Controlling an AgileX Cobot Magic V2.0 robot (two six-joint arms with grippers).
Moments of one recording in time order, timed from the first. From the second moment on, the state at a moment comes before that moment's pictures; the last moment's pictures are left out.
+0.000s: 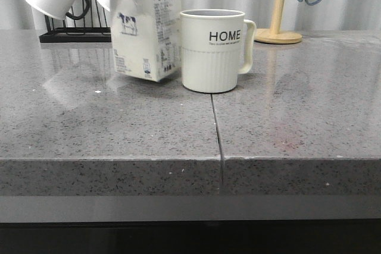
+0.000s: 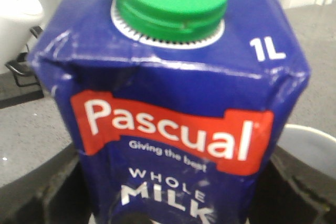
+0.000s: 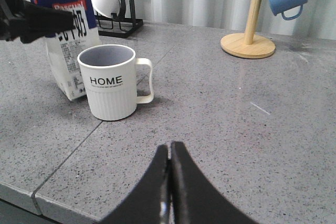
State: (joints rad) left arm -0.58 1.58 -0.98 -0.03 -0.31 0.00; right arm 0.38 0.21 -0.39 -0.09 0.39 0.14
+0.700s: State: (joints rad) left arm -0.59 1.59 -0.98 -0.03 -0.25 0.00; right arm 0.38 0.21 -0.39 -0.09 0.39 0.14
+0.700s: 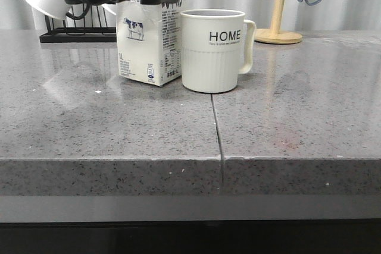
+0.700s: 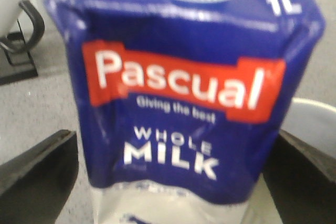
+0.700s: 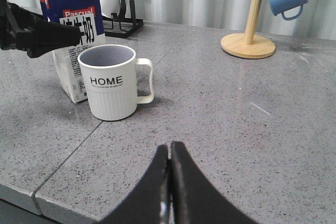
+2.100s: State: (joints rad) left arm -0.16 0.48 -0.39 0.02 0.14 0.03; right arm 0.38 0.21 -0.39 -0.09 0.39 0.14
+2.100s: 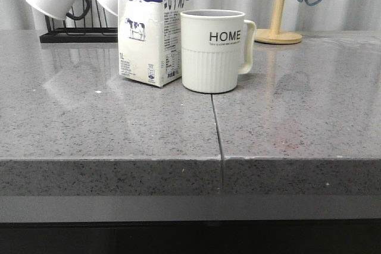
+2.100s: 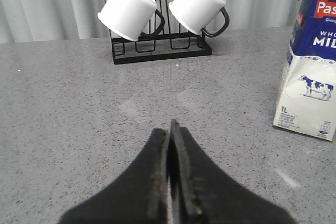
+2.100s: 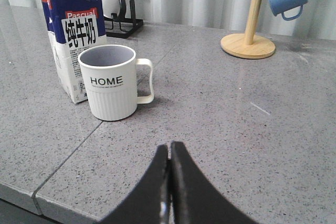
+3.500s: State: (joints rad) left arm -0.07 0.00 -0.01 0.05 0.15 0.03; right arm 0.38 0.21 -0.39 -0.09 0.39 0.14
